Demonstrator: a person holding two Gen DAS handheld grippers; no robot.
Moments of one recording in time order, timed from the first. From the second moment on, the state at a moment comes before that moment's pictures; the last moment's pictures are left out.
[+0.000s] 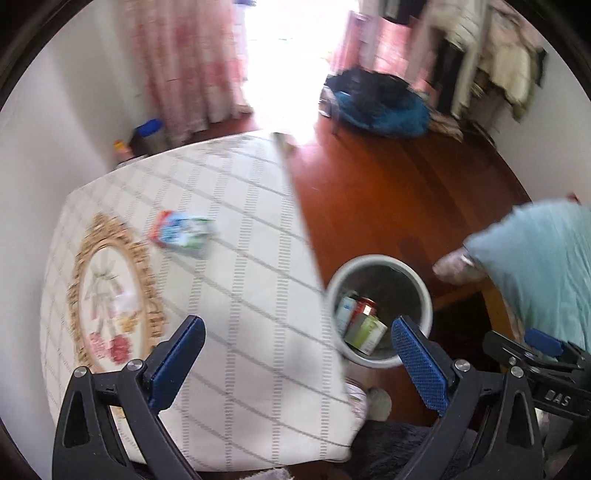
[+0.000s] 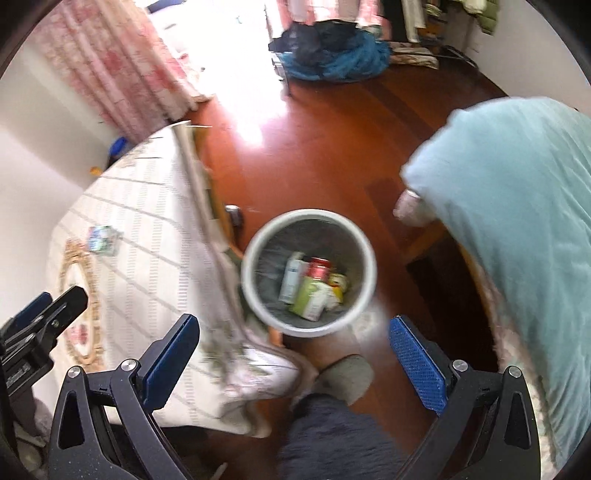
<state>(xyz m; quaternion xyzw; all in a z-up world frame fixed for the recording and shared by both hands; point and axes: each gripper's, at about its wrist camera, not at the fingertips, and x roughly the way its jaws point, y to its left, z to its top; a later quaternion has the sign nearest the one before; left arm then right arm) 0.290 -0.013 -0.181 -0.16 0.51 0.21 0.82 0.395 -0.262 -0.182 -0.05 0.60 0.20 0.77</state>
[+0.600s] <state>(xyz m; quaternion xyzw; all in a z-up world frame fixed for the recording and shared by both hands) 0.126 0.218 -0.320 -0.25 0.56 0.43 0.66 0.359 0.106 -0.253 -0.29 0.55 0.40 0.67</state>
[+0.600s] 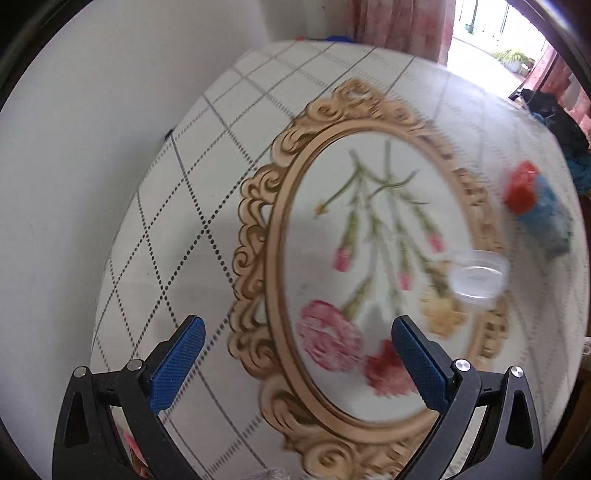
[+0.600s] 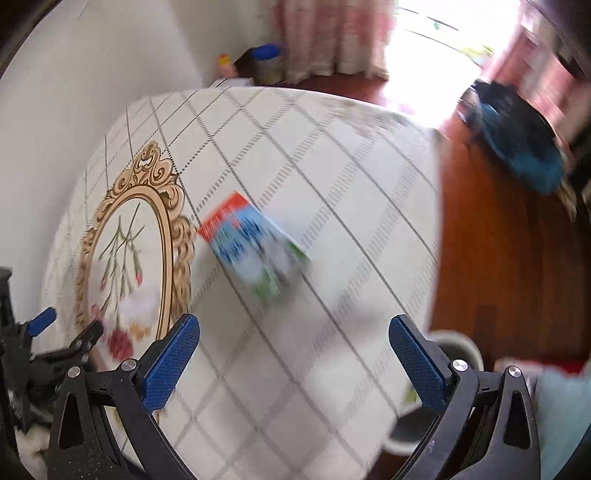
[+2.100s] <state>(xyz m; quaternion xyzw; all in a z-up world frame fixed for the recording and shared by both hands) 0.208 0.195 -0.317 -0.30 0.52 0.31 0.74 0.356 0.062 -0.310 -0.24 0.59 0.30 0.71</state>
